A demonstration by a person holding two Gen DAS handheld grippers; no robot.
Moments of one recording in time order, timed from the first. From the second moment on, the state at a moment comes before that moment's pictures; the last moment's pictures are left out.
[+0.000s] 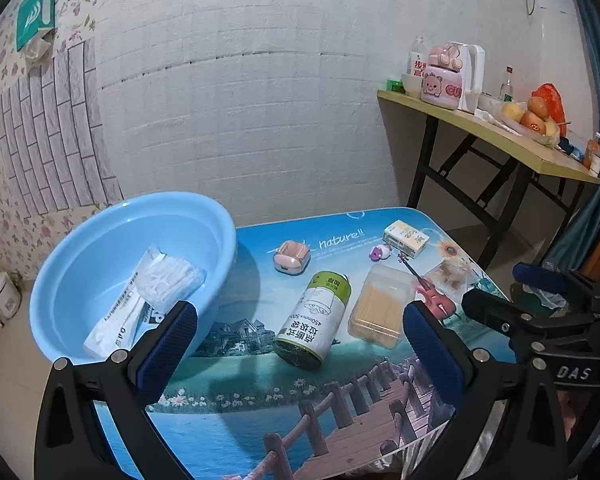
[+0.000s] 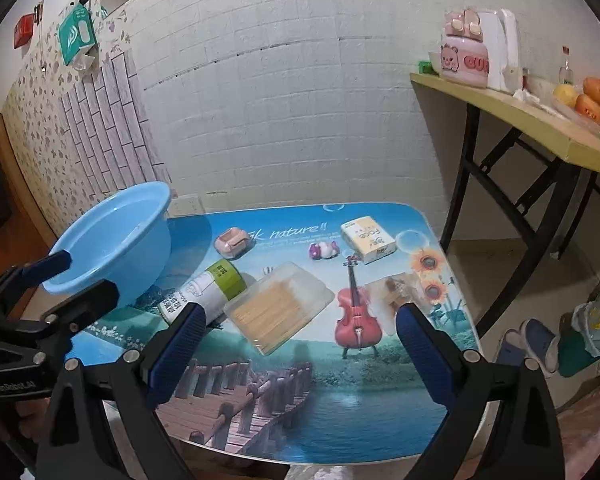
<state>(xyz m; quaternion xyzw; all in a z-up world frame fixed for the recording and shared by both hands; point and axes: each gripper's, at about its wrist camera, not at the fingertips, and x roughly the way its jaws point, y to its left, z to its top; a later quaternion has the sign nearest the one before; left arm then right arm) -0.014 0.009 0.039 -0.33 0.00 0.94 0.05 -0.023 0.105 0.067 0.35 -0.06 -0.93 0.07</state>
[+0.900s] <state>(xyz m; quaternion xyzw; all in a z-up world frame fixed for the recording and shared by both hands) -0.043 0.024 -0.004 -0.38 0.03 0.92 0.05 -0.044 0.144 0.030 0.39 -0.09 -0.92 0.04</state>
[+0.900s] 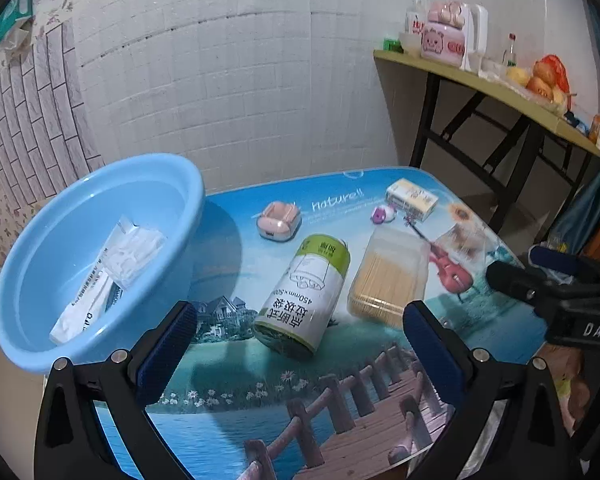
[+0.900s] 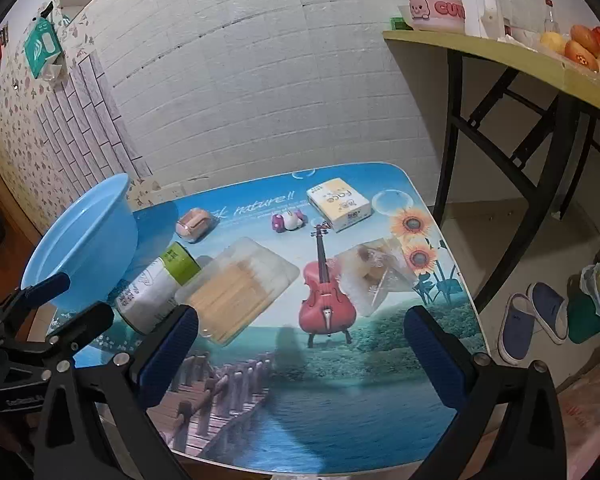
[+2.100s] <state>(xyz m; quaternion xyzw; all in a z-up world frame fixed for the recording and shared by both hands) -0.080 0.043 -0.053 -0.40 0.13 0.90 0.09 -0.084 0.193 -0.005 0.43 -0.03 -0.90 0.00</state>
